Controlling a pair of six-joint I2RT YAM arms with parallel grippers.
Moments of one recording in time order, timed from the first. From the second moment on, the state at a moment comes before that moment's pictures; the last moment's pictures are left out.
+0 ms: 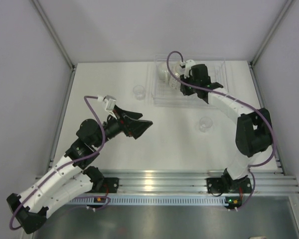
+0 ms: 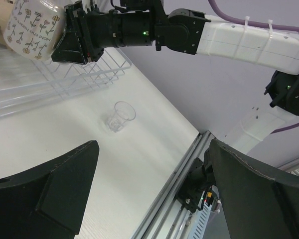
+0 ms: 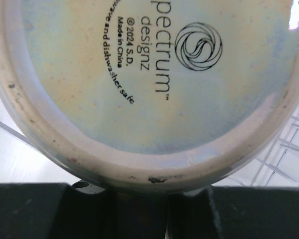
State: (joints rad) left arm -0.71 0.65 0.64 0.11 0.23 -0.62; right arm 0.39 1.73 1.33 -0.21 -0.06 -0.01
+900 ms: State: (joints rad) left arm -0.71 0.64 0.64 0.11 0.25 -0.65; right arm 0.37 1.87 1.38 -0.22 -0.07 -0.23
